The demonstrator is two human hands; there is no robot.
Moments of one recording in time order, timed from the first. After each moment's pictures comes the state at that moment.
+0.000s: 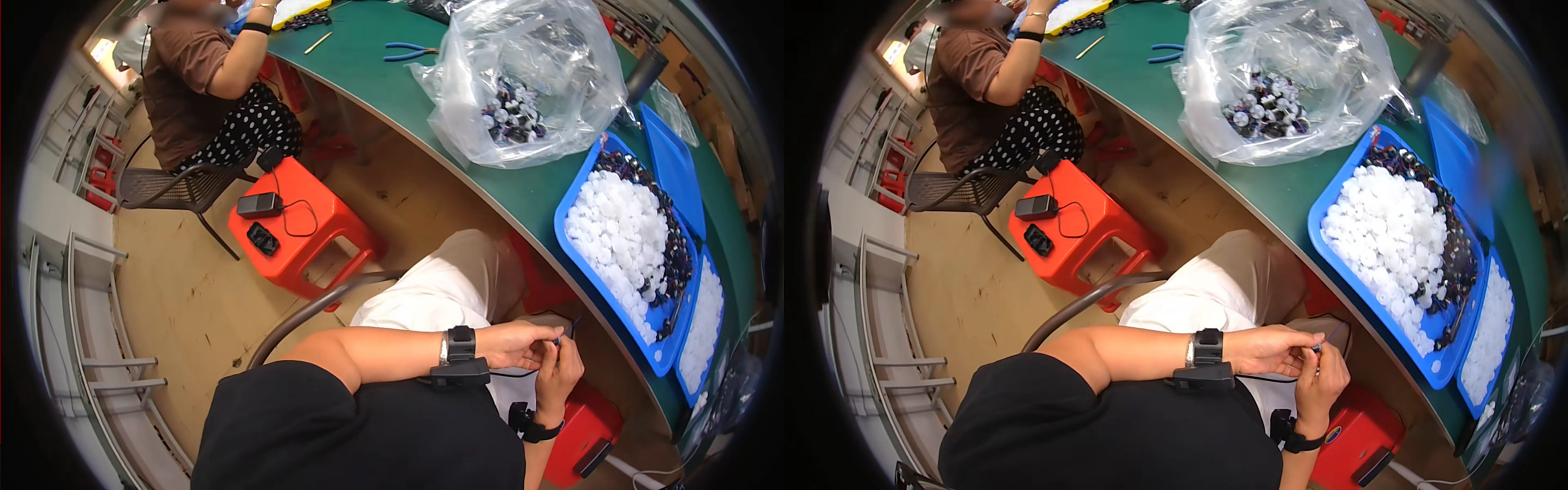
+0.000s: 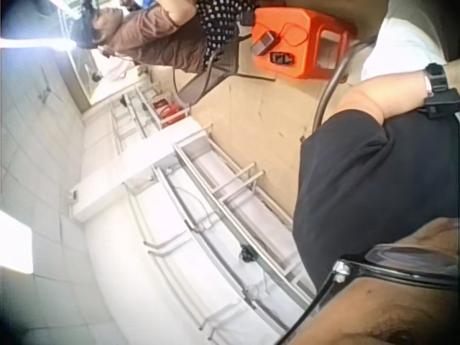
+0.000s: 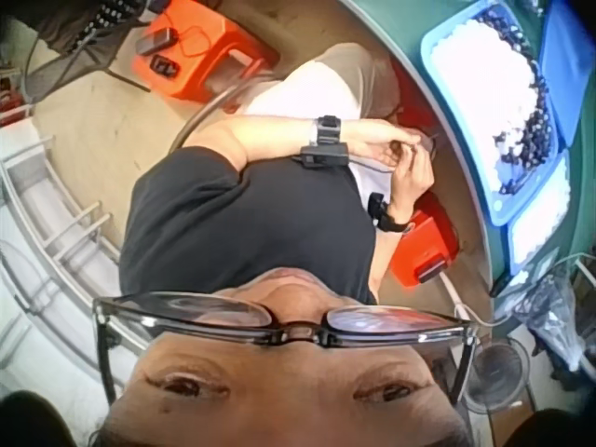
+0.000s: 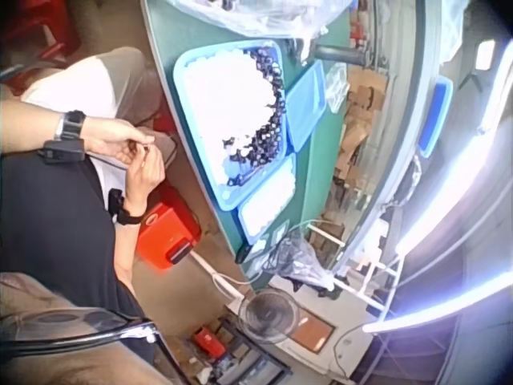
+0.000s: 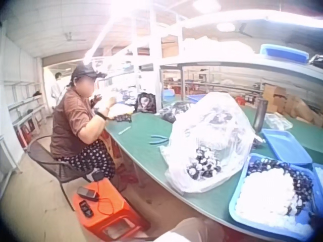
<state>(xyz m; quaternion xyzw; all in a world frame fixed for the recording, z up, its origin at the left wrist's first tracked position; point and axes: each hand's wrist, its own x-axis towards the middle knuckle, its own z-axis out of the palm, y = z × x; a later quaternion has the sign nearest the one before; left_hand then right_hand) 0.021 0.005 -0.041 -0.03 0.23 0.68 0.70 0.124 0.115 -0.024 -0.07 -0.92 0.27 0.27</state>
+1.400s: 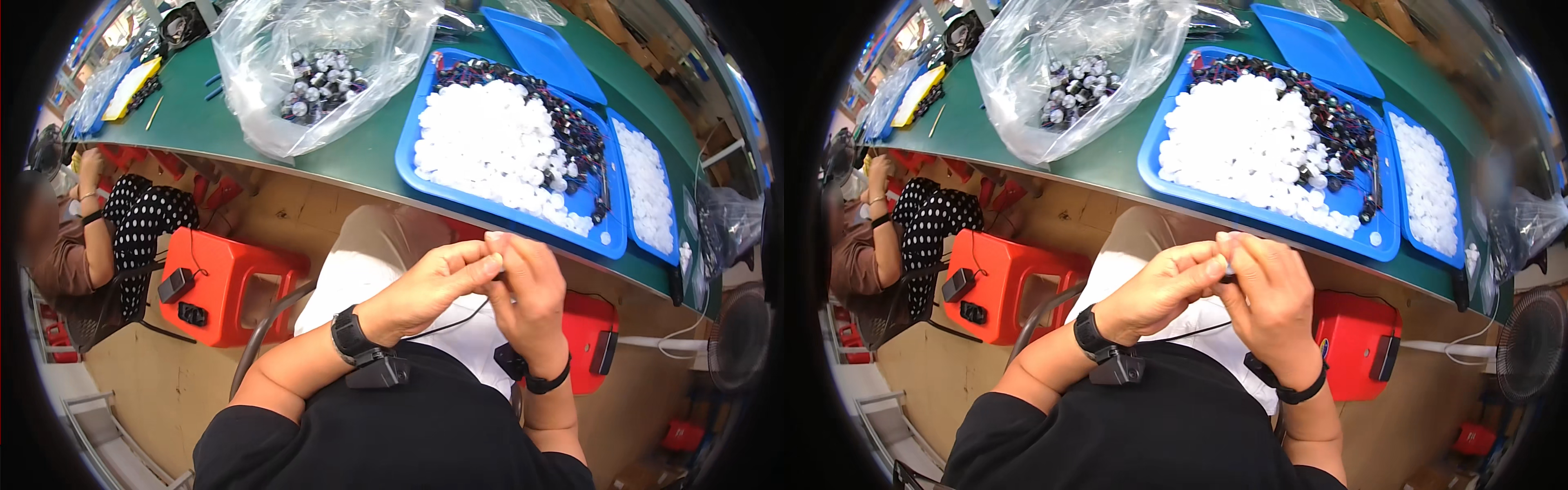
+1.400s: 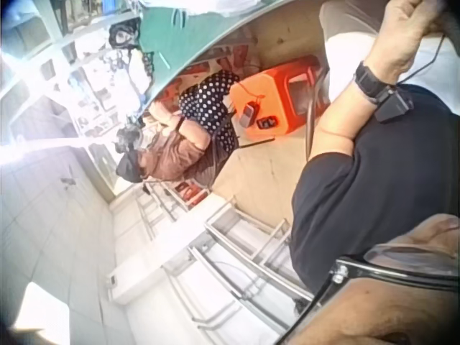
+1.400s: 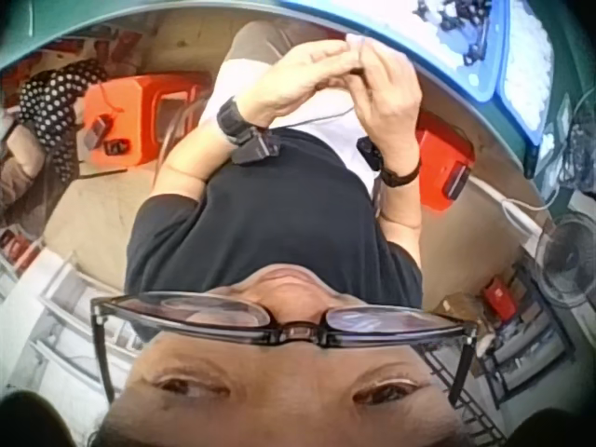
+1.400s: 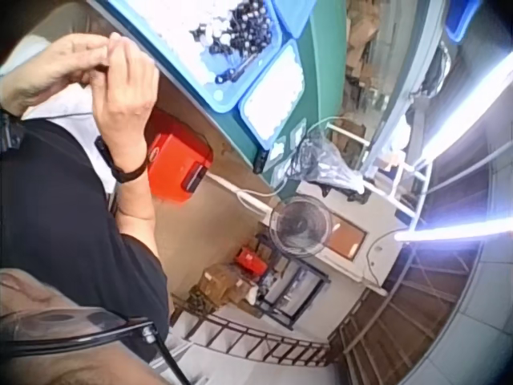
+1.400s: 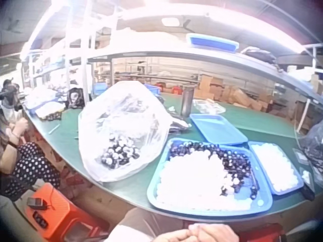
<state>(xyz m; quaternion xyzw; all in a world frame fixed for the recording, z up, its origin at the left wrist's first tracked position) 0.000 0.002 0.050 0.23 0.32 0.70 0.59 0.113 0.125 0.076 -0.01 -0.93 0.16 0.33</state>
